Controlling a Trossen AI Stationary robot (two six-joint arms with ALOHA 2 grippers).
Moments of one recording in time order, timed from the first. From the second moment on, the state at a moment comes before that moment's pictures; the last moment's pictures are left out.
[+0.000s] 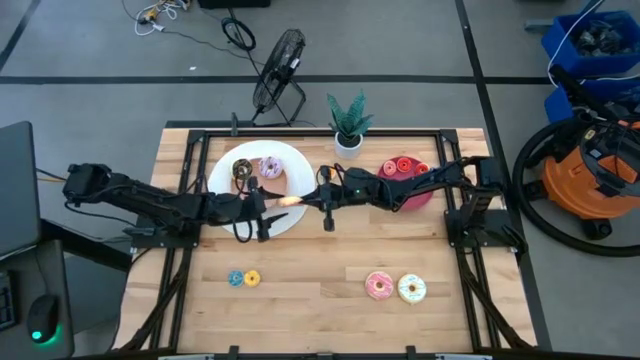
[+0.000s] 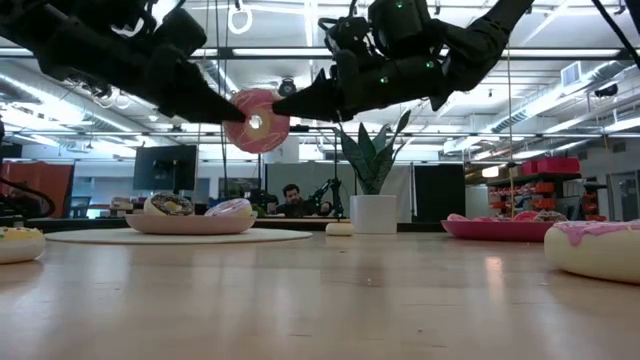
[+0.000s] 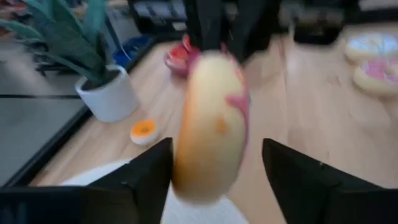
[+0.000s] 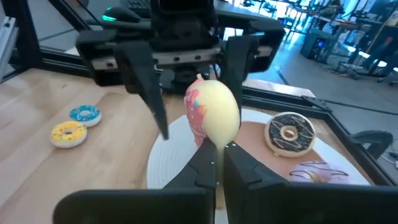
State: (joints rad) left arm -0.11 1.10 0.37 0.41 -0.41 0.05; right arm -0.10 1.82 0.95 0.67 -0.14 -0.21
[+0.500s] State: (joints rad) left arm -0.11 1.09 0.46 0.09 -0.42 -0.21; right arm -0.10 1.82 0.95 0.55 -0.14 -0.17
